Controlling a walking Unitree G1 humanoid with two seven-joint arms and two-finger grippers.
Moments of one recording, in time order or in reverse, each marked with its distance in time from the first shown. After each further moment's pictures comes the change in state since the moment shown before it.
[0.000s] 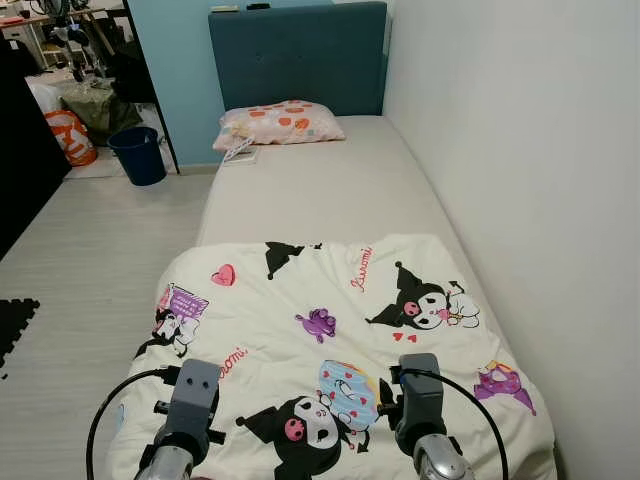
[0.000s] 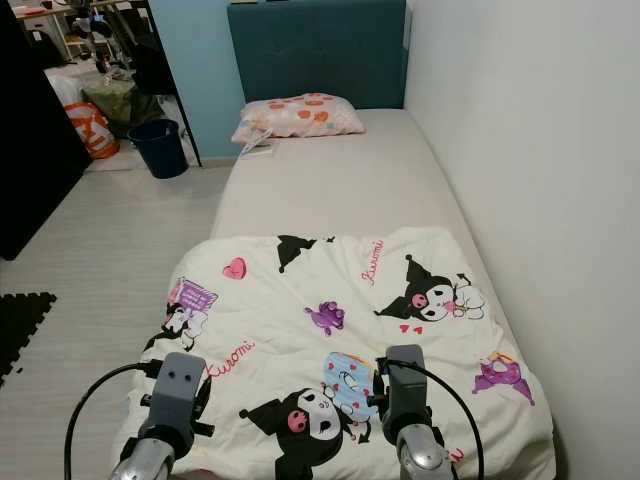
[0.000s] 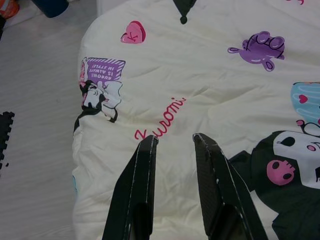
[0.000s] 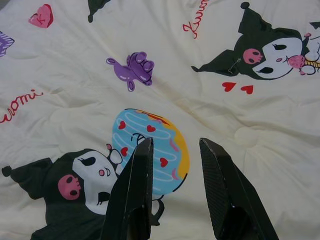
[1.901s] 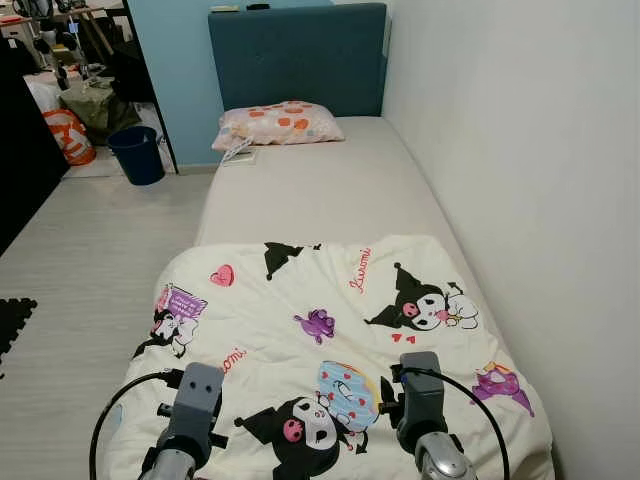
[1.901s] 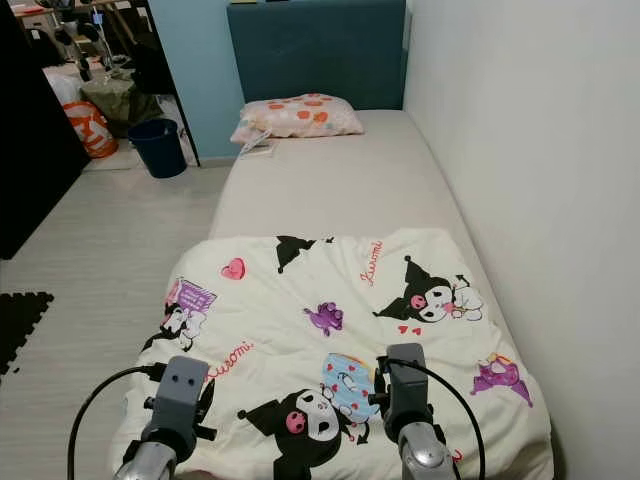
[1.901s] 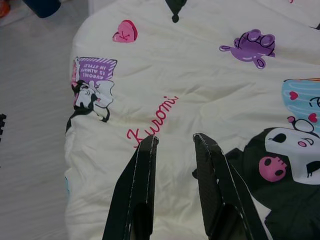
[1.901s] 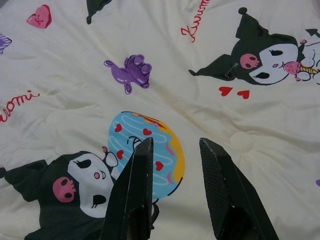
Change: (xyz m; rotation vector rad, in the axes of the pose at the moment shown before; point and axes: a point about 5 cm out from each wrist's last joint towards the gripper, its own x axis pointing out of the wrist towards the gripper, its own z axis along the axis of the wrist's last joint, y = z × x) left arm -0.002 -0.005 -0.006 -0.003 0.004 -0.026; right arm 0.002 -0.003 0.001 -0.013 -0.008 0.004
